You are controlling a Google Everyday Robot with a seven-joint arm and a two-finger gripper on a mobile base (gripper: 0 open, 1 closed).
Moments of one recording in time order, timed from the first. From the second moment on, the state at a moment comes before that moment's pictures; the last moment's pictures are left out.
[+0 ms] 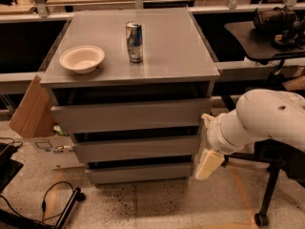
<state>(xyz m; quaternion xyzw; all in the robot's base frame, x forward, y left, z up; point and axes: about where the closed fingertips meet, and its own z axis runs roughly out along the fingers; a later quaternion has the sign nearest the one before) 0.493 -0.151 0.717 -0.62 0.75 0.02 0.24</state>
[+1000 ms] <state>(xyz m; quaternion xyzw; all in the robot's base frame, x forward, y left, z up) 0.523 -0.112 0.587 -0.65 0.73 0.02 0.21</state>
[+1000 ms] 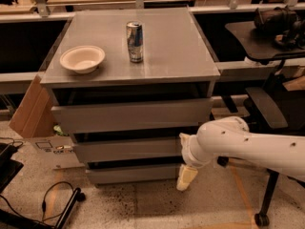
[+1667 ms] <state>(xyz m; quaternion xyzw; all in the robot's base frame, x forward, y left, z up) 0.574 -0.083 0.502 -0.71 0.68 -0.06 0.15</state>
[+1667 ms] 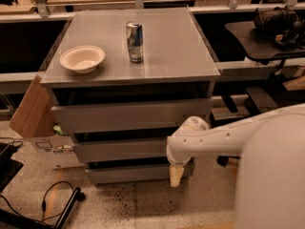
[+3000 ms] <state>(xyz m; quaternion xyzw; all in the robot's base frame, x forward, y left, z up) 0.647 -0.065 0.434 -0.68 0.72 -0.07 0.12</state>
